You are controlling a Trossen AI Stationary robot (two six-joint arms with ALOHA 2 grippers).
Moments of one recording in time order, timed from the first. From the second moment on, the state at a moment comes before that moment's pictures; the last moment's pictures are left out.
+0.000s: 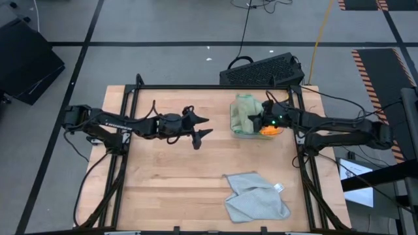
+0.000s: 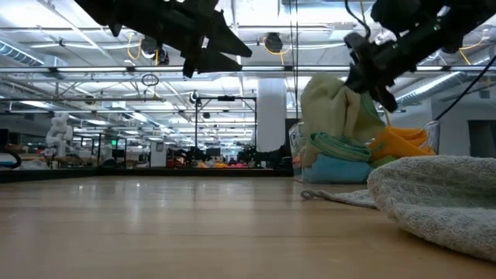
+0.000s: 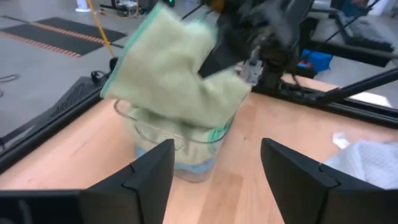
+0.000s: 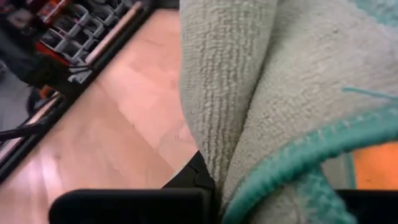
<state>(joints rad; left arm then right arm) 0.02 1.42 0.81 0.33 -0.24 -0.19 -0.32 0.91 0.48 -0.10 0.09 0.67</state>
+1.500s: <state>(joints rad) 0.21 1.42 0.81 0.48 -0.13 0.01 -0.41 0.96 0.39 -0.05 0.05 0.77</state>
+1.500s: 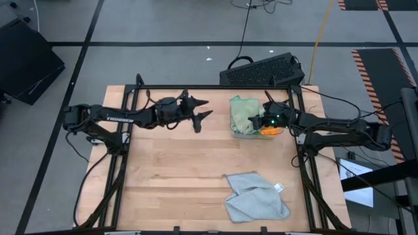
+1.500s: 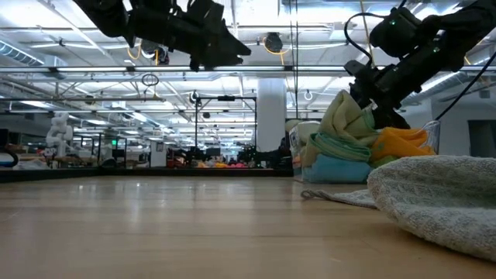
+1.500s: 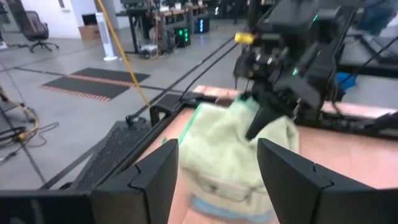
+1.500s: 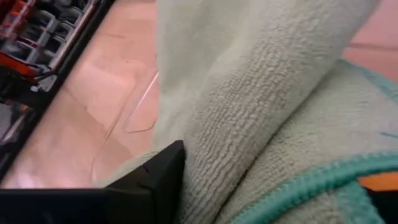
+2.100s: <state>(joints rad) 0.21 1.42 0.81 0.30 -0.13 0.01 -0.41 0.95 0.62 -0.43 0.19 0.45</state>
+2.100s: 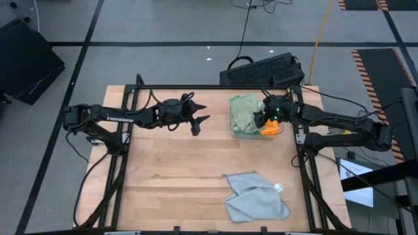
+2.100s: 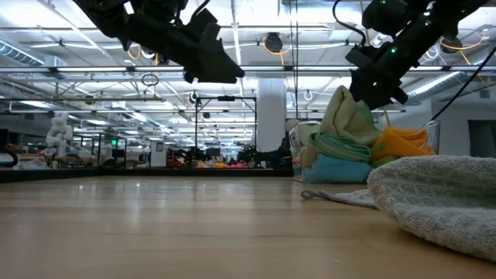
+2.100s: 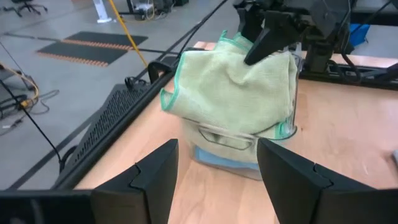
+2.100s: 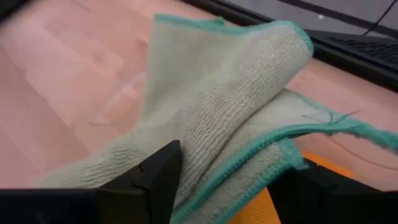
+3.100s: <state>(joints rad) 0.08 1.42 0.81 0.21 -0.24 -0.11 -0.41 1.15 0.81 -0.70 0.02 0.25</state>
